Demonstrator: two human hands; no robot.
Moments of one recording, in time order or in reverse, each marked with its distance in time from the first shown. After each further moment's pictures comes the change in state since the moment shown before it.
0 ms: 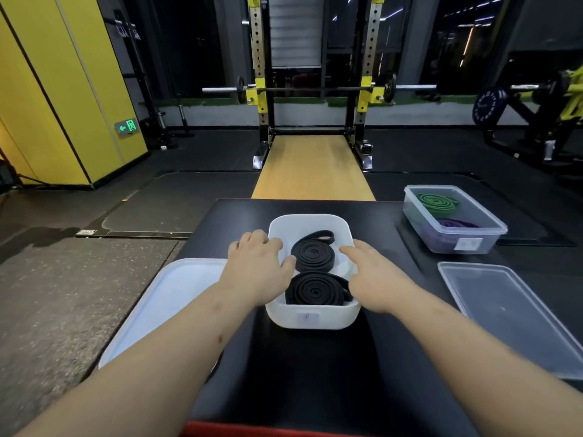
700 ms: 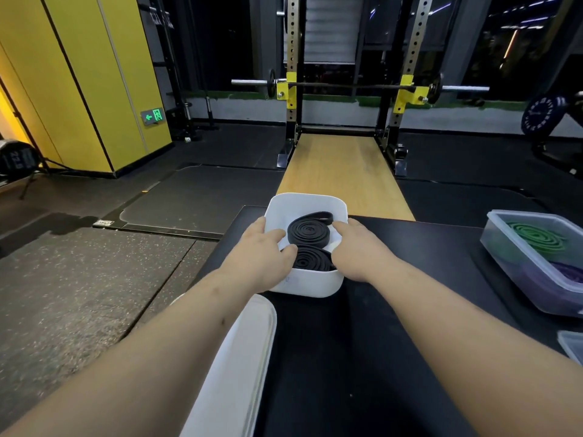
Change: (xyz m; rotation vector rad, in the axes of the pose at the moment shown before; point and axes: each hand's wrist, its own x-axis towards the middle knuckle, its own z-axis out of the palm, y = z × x) left_hand 0.116 -0.096 0.008 -0.278 -0.083 -0.161; right_hand 0.185 -0.090 0.031 -0.025 0.003 -0.006
